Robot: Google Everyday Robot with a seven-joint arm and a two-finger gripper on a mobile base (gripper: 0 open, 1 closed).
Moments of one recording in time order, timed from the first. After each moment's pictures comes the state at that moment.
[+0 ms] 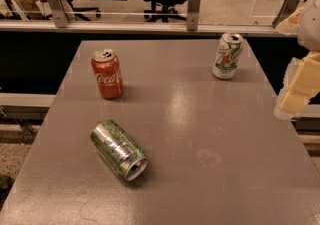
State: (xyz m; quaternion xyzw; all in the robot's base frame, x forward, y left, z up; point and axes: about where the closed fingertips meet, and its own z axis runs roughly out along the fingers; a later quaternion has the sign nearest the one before) arm 0.438 -0.214 0.985 -0.60 0.78 -0.05 0.17
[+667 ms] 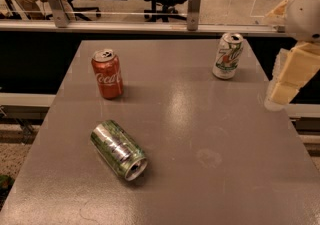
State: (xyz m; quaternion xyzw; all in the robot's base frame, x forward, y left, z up) arm 0.450 -0.196 0.993 -0.63 0.75 -0.04 0.18
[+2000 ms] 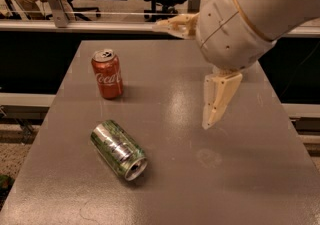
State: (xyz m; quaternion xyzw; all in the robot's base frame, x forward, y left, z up) arm 0.424 -0.037 0.987 -0.85 0.44 0.01 0.30
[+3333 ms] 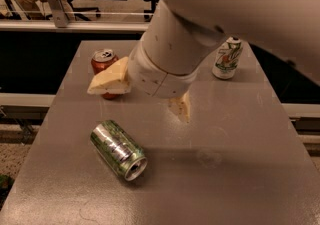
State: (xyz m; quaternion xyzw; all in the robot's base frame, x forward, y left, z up) arm 0.414 0.034 0.926 -0.97 0.06 -0.10 0.19
